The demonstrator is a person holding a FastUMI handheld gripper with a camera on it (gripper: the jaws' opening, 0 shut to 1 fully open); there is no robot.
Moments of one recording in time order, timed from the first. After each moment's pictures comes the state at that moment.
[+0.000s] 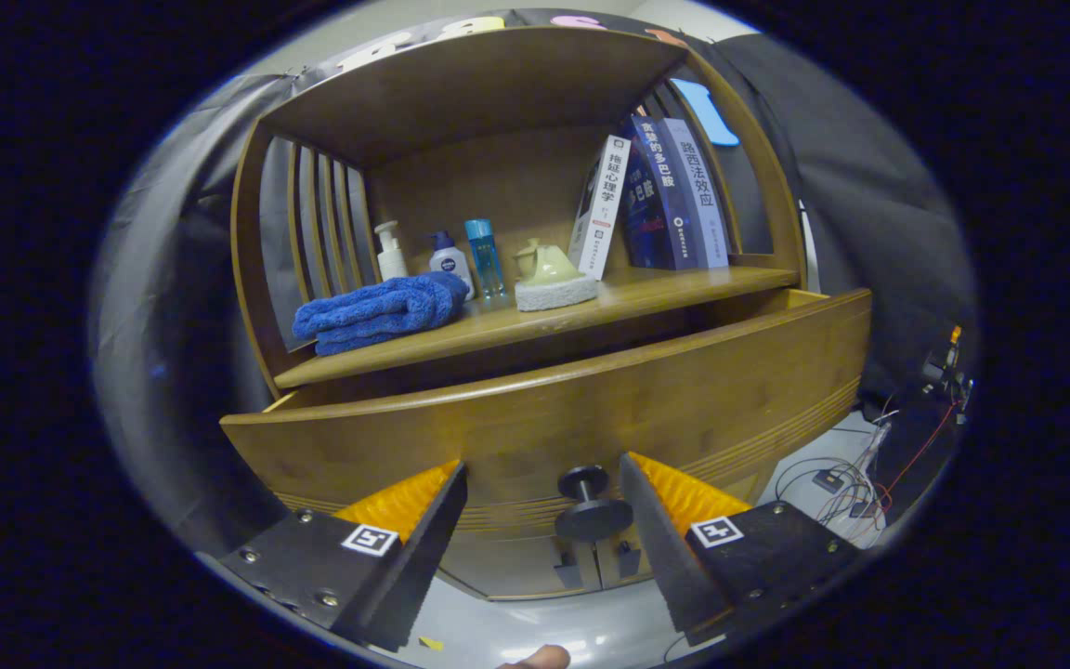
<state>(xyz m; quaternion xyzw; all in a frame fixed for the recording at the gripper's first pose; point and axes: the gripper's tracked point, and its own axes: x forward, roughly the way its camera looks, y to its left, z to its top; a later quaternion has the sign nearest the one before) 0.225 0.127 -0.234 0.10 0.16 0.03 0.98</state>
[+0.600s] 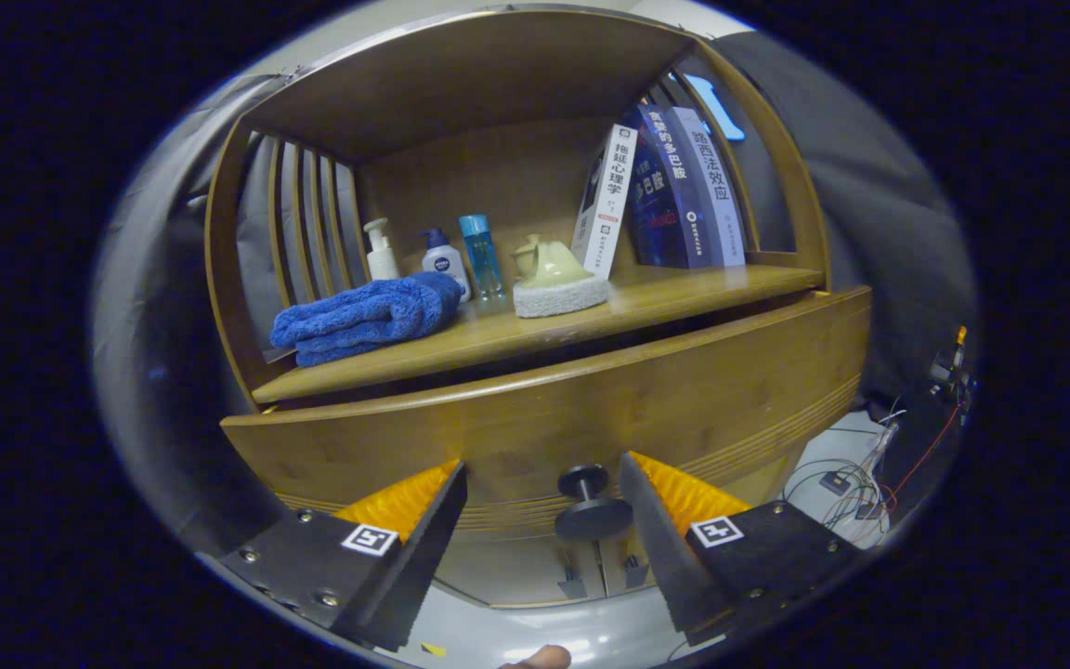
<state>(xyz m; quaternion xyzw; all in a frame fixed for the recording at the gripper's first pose) 0.260 0.132 -0.236 0.11 0.16 0.03 0.98</state>
